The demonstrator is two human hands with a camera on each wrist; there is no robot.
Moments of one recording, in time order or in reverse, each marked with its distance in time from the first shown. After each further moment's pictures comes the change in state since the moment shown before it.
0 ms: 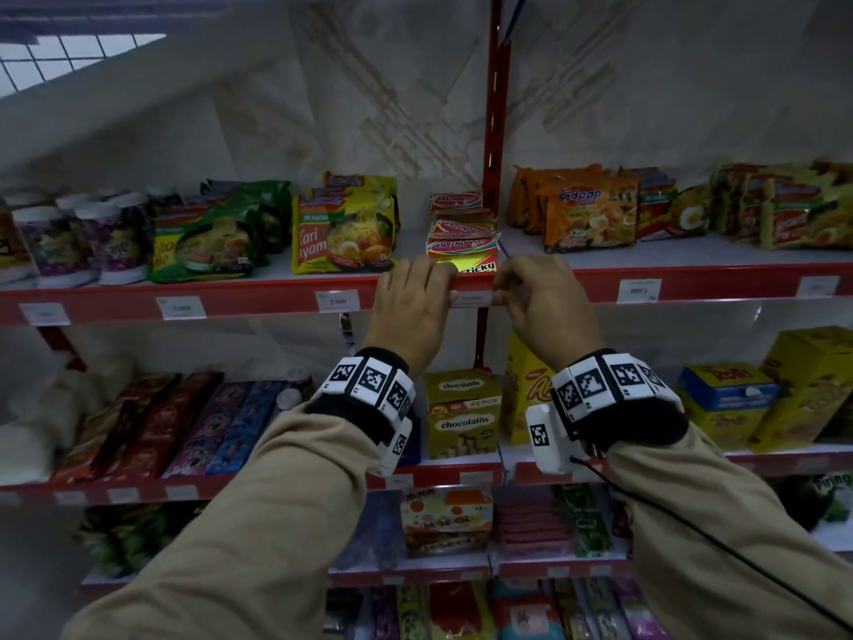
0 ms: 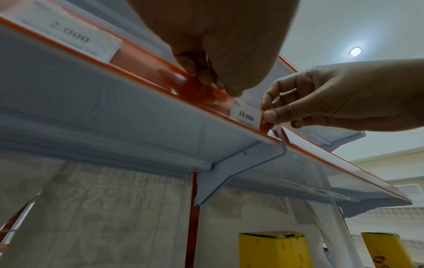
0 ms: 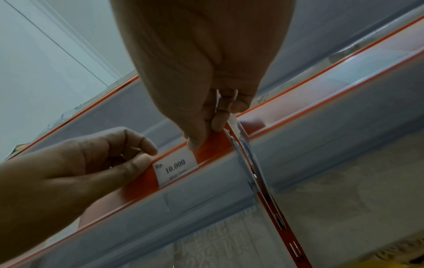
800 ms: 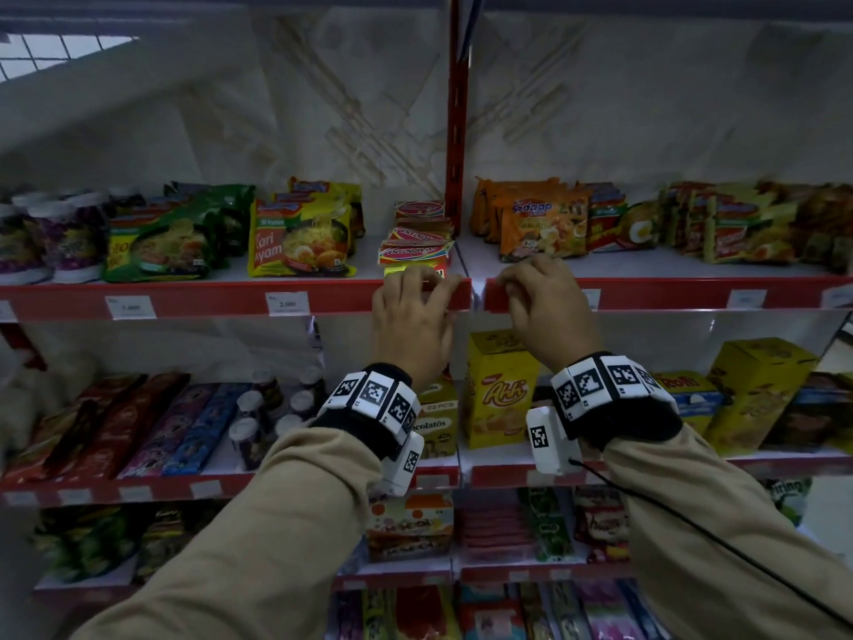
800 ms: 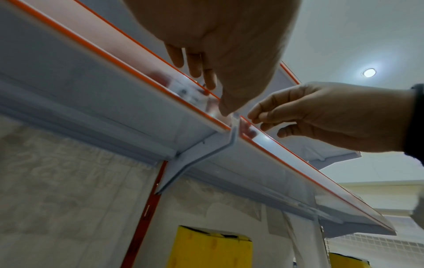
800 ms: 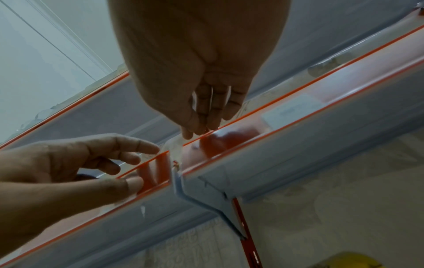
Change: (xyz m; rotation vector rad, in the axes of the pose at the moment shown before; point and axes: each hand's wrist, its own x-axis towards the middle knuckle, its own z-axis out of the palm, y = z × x) left_hand 0.008 0.072 0.006 -0.028 -0.100 -0.170; right_hand -0.010 0.057 -0.037 -0.055 0.042 -0.027
